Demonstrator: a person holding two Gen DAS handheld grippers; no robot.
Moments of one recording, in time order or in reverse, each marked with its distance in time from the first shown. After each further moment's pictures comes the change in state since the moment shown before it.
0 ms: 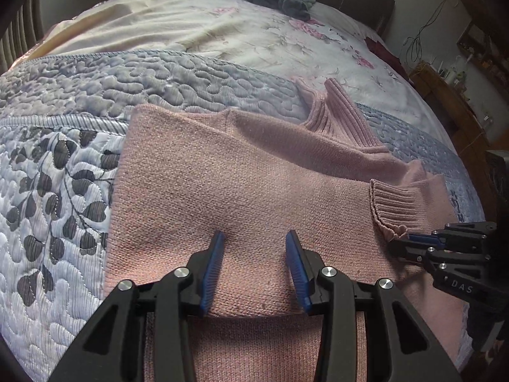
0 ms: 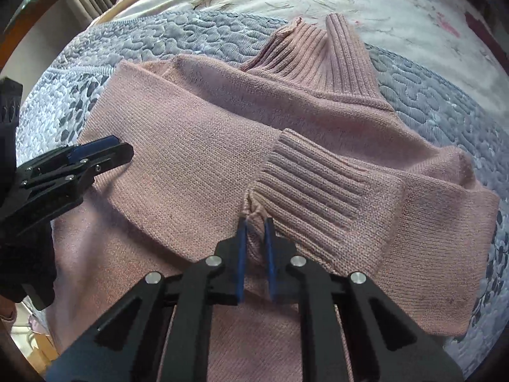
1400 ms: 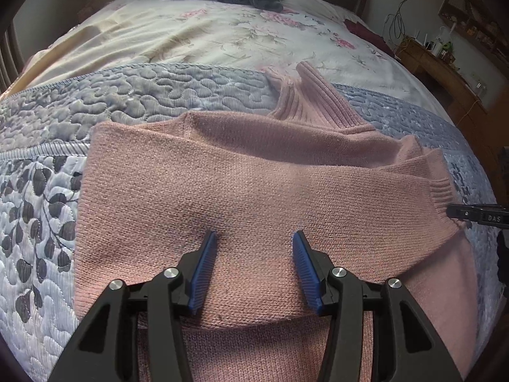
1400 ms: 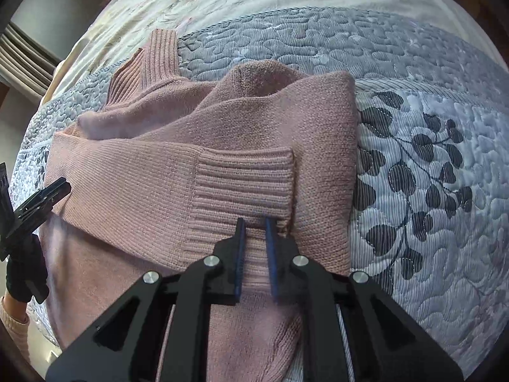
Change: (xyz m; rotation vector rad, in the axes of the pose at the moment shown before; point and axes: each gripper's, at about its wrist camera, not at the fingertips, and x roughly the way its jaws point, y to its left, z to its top) left arm 0.012 -0.034 -0.001 0.122 0.007 0.014; right arm -0.041 -0.168 -0.065 0.313 -0.040 -0.023
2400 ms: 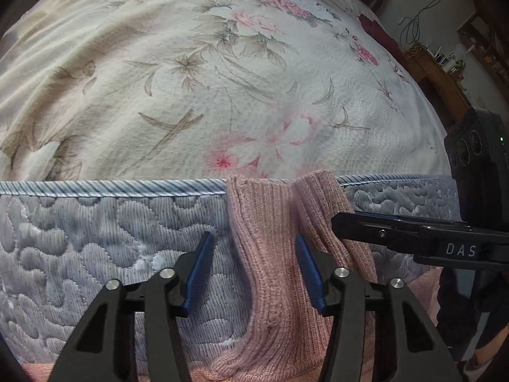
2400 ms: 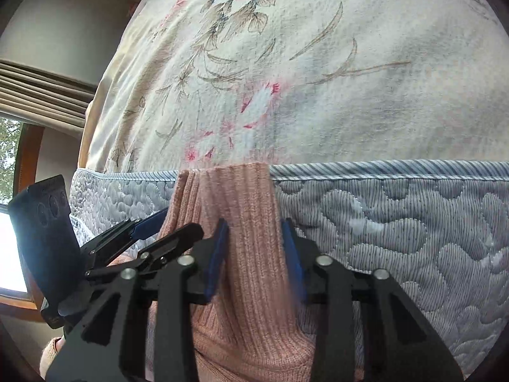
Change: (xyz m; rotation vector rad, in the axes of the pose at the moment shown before) left arm 0.145 -0.013 0.194 -0.090 0.135 -0.136; right arm 0.120 0.081 0.233 0.031 0.112 0.378
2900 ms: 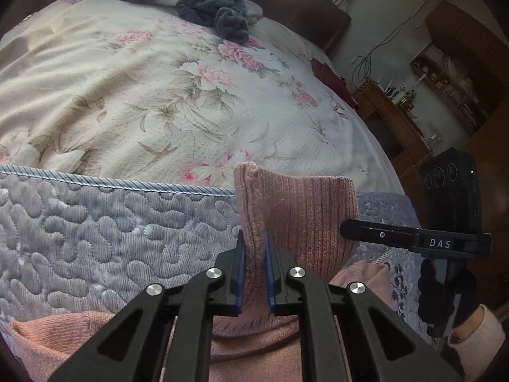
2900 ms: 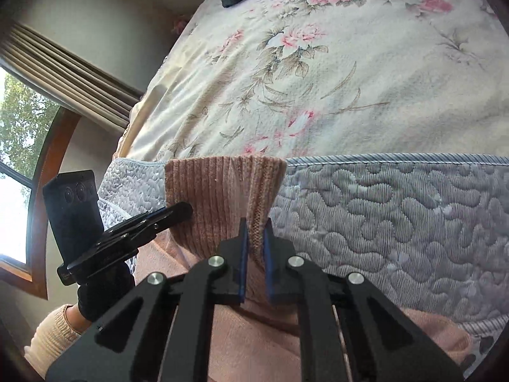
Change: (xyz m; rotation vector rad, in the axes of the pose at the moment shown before) left arm -0.095 -0.007 -0.045 0.042 -0.214 -0.222; right arm -0.095 0.032 -0.063 -0.147 -0.159 0.053
